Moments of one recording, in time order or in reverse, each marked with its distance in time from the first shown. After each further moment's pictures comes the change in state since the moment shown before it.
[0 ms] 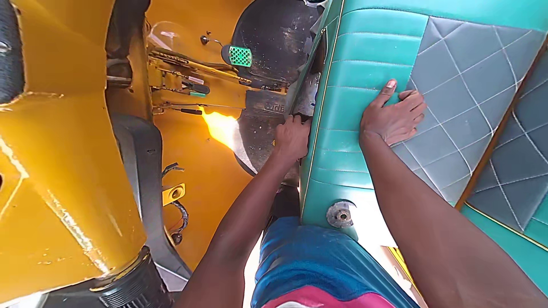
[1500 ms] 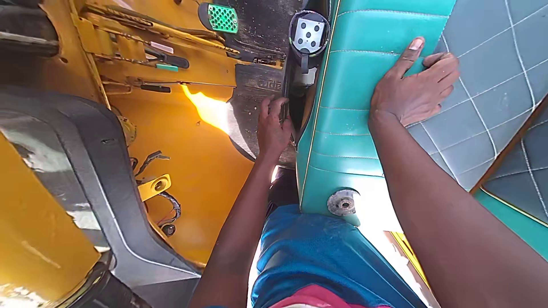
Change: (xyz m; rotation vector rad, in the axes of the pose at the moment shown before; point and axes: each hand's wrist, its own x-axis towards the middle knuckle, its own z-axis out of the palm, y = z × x) left_hand -0.012 -0.039 0.075 -0.716 0.522 -0.166; right_hand 0.001 0.002 0.003 0.018 0.052 -0.022
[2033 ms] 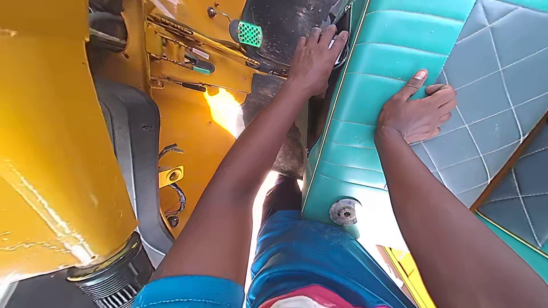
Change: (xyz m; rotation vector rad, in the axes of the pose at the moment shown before) left_hand 0.141 0.109 -0.033 0.645 -0.195 0.518; right_hand -0.002 -0.003 -0.004 0.018 -0.013 0.027
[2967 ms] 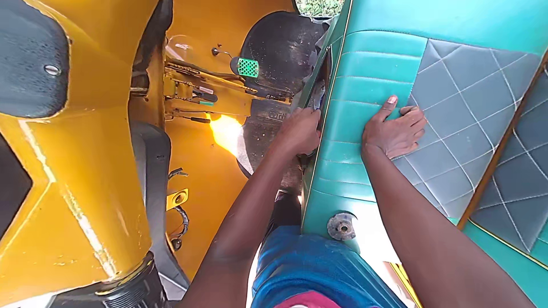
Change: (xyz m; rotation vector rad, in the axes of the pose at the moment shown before) left_hand -0.073 0.032 -0.027 -0.350 -0.424 -0.149; right_hand 0.000 0.003 0.002 -0.026 -0.034 -0.001
